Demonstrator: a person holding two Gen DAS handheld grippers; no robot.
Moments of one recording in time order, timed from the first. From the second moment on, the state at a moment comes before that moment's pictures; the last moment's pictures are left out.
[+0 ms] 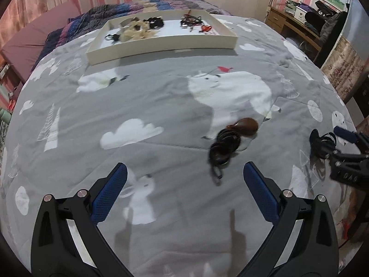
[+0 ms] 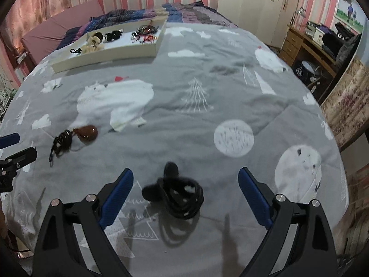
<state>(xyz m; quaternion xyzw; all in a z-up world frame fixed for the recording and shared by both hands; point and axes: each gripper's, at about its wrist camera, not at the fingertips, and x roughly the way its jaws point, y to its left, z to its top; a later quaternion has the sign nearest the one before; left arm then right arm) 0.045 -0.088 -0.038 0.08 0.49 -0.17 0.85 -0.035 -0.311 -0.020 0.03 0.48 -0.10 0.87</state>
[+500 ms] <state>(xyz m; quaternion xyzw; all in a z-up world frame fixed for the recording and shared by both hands) 0.072 -0.121 -0.064 0.08 0.52 -0.19 0.83 -0.033 -0.317 -0.036 0.02 0.50 -0.10 0.86</state>
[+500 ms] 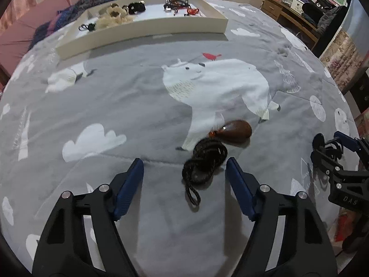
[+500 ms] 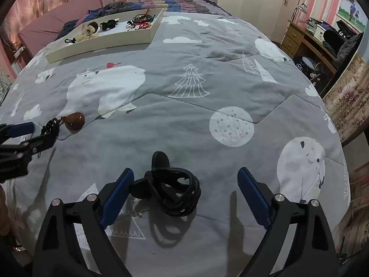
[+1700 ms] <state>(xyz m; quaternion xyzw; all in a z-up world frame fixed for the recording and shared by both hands) 0.125 -0.068 -0.009 0.05 0.48 -0.18 0.86 0.052 -0.277 -0.016 -0.03 0.47 -0.04 0.88</state>
